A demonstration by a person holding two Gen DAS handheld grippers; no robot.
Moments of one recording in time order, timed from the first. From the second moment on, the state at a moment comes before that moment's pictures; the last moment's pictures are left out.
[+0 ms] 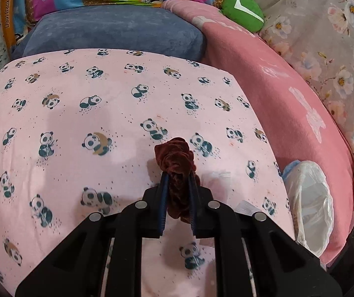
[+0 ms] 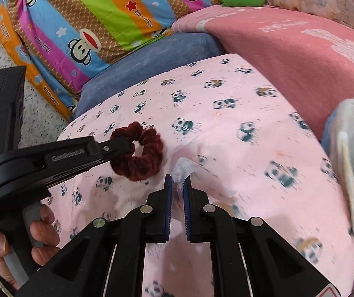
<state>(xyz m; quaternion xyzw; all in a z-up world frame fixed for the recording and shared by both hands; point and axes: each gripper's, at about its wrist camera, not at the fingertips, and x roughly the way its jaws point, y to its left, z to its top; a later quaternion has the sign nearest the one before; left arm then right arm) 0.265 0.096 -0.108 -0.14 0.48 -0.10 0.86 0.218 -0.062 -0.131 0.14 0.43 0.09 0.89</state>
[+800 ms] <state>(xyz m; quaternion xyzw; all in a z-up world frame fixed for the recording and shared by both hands) 0.138 -0.041 -0.036 -0.06 0.44 -0.20 0.87 0.084 -0.202 -0.040 0.18 0.33 0.00 0.93</state>
